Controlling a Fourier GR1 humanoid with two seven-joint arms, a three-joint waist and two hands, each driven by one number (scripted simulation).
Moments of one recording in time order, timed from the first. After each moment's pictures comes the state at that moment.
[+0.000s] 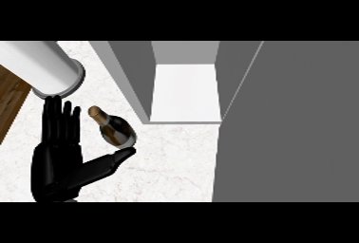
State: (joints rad) left arm 0.05 0.04 -0.20 -1.96 0.06 0.59 0.14; right arm -0.03 -0.13 0.08 -2.48 -0.15 0.07 0.58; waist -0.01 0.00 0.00
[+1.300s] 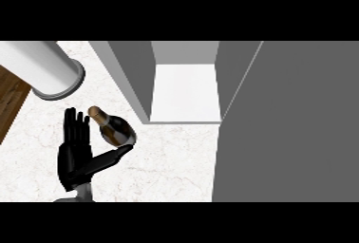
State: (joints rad) left arm 0.02 0.01 -0.01 -1.47 0.26 0.36 -0.30; right arm -0.06 -0.11 0.07 -2.49 -0.12 0.09 0.62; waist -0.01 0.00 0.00
